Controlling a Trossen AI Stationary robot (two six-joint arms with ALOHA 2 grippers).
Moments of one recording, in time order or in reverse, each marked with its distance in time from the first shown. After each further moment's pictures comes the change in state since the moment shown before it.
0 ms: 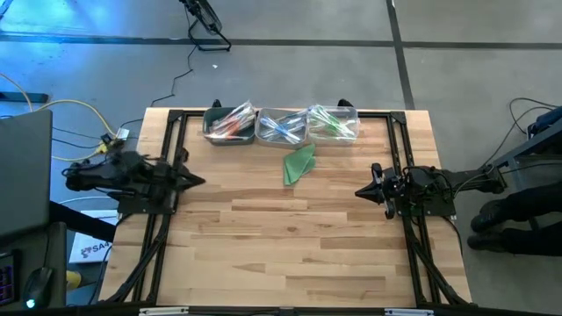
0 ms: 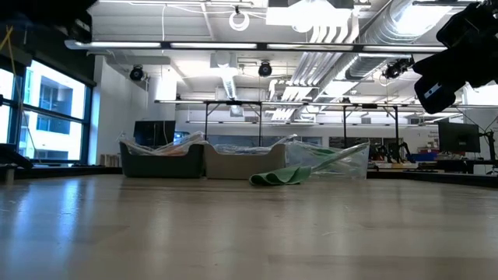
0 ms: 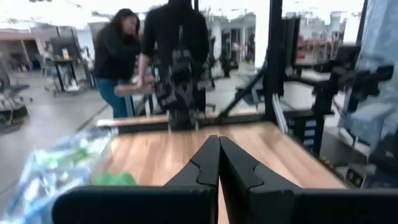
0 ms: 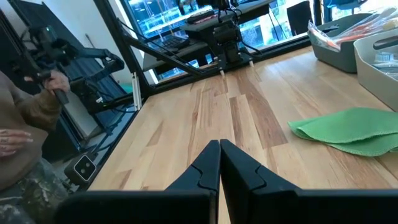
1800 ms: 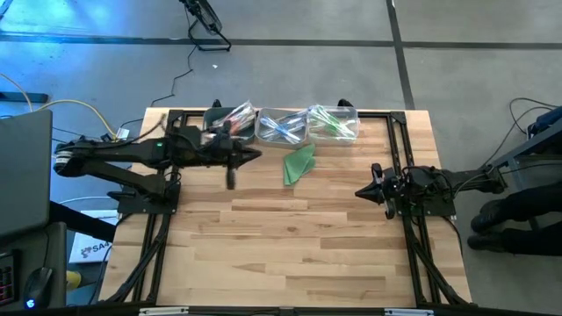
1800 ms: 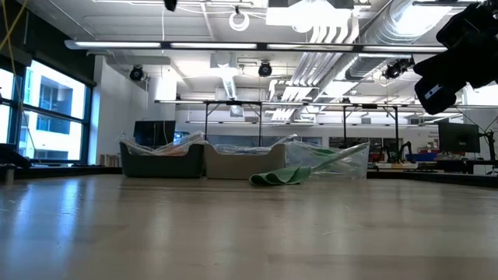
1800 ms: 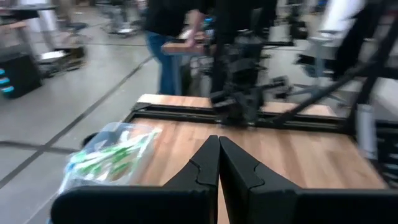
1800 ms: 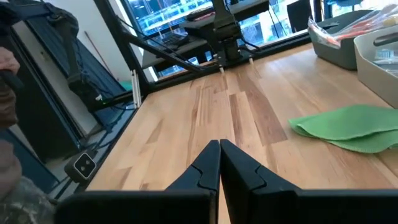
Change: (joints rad) left arm 0.143 1.016 0.613 0.195 -0.108 -0.071; right arm 0.000 -0.001 0.003 -0.018 -0.002 0.002
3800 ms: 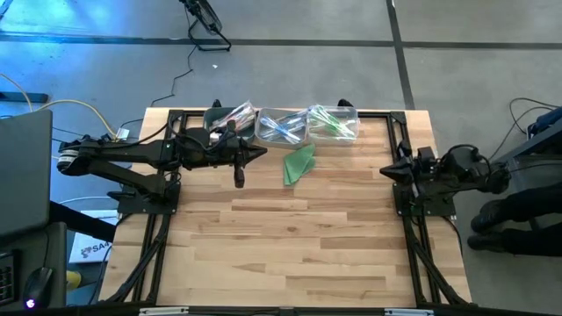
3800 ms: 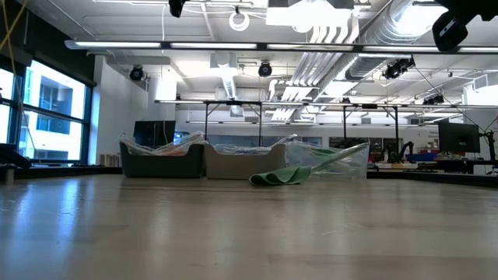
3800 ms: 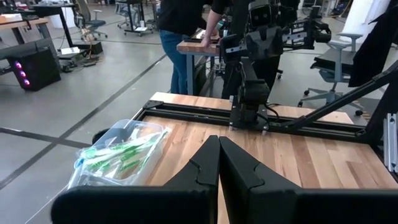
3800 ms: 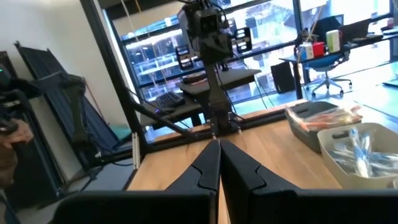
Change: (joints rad) left arm 0.000 0.048 0.000 0.052 -0.060 -0.023; right arm 0.000 -0.005 0.383 -0.190 0.103 -0.080
